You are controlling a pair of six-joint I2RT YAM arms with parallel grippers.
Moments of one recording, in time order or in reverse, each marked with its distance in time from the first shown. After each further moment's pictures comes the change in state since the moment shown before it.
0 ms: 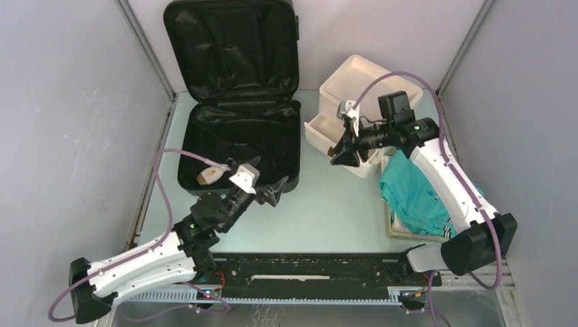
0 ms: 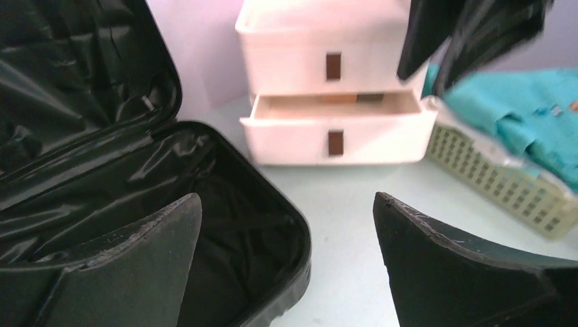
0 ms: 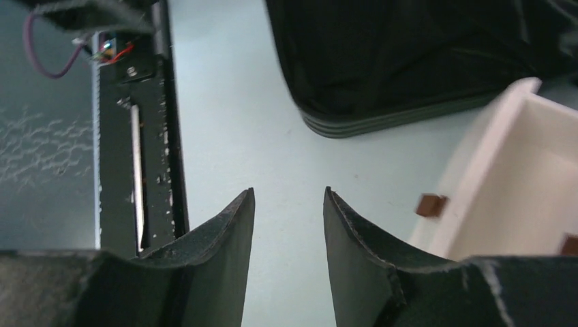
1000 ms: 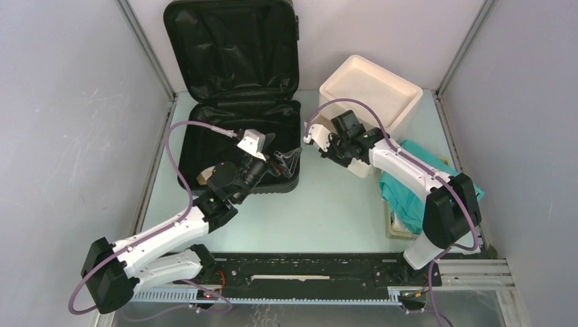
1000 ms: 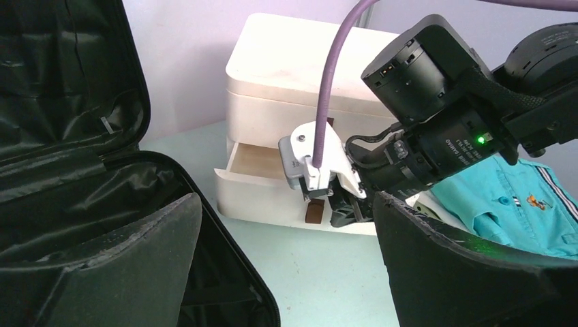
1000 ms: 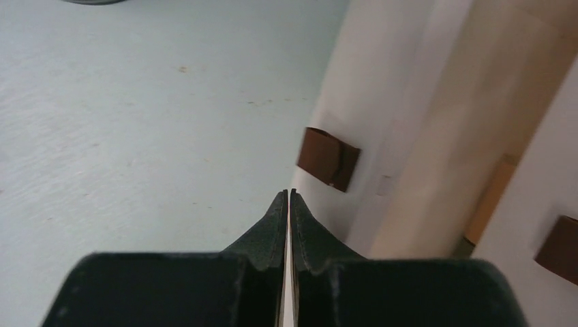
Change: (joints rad) left arm 0.229 0.322 0.182 0.236 0.224 -0.258; right arm 0.214 0.213 -0.156 0.208 0.770 -0.123
